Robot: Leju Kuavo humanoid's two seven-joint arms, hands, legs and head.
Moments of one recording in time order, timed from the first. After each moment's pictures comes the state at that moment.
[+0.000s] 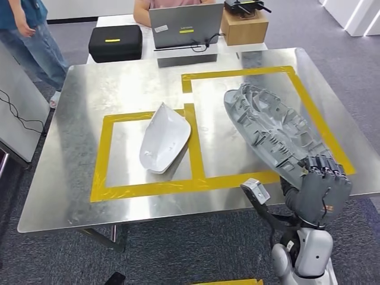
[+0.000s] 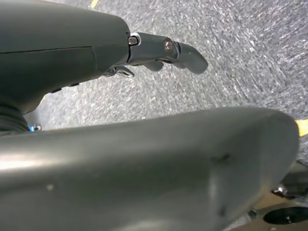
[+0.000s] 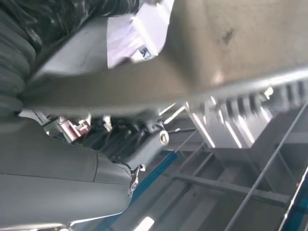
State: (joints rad) left arm -0.08 -0.16 0.62 -0.21 -1.18 -0.02 0.22; right arm 0.05 0.10 0.19 -1.81 1.51 -0.67 0.10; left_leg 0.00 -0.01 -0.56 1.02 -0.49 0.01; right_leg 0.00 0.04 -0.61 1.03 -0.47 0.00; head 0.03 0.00
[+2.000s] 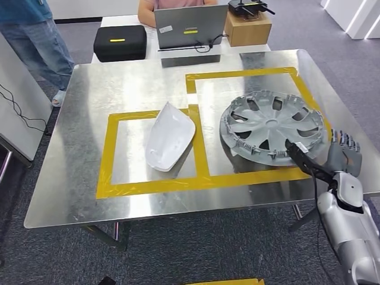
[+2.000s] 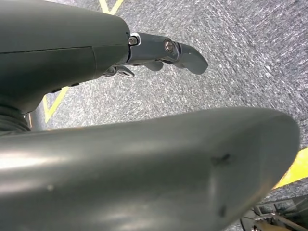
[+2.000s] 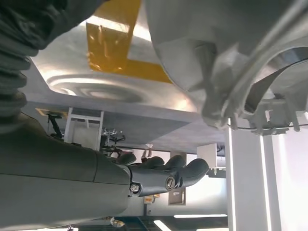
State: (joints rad) left arm -0.06 -0.10 0.59 -0.21 -1.23 -0.01 0.19; right arm -0.46 -0.29 0.12 -0.94 1.10 -0.24 0.11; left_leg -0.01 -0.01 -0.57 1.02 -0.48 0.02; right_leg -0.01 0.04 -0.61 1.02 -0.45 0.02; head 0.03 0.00
